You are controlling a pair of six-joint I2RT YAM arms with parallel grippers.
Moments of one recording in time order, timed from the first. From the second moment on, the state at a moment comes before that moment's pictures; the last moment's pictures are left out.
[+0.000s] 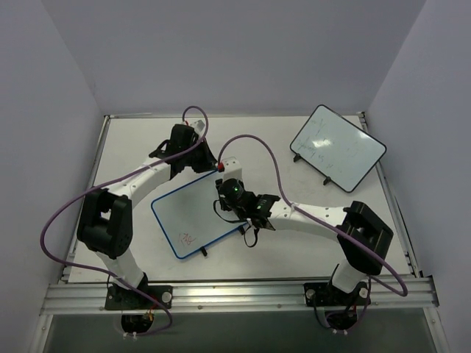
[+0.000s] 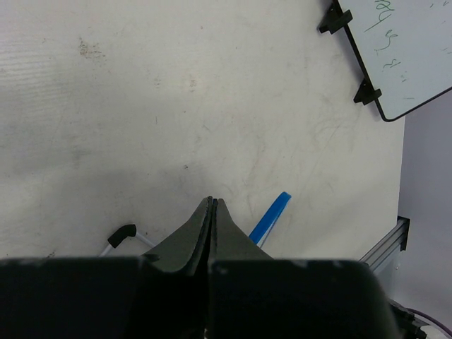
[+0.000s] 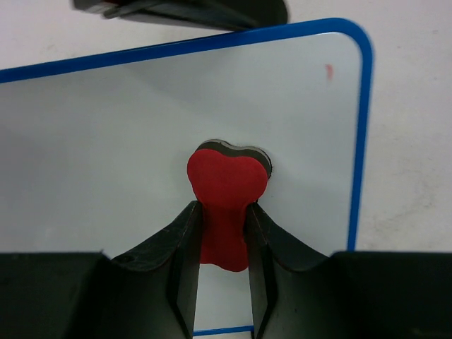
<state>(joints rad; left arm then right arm) -0.41 1.73 1.28 -0.24 0.33 -0.66 0.99 1.62 1.01 -0.01 0.47 0.41</state>
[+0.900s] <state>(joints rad) -0.41 1.73 1.28 -0.24 0.32 -0.66 0.82 1.61 1.01 -0.02 0.46 0.41</state>
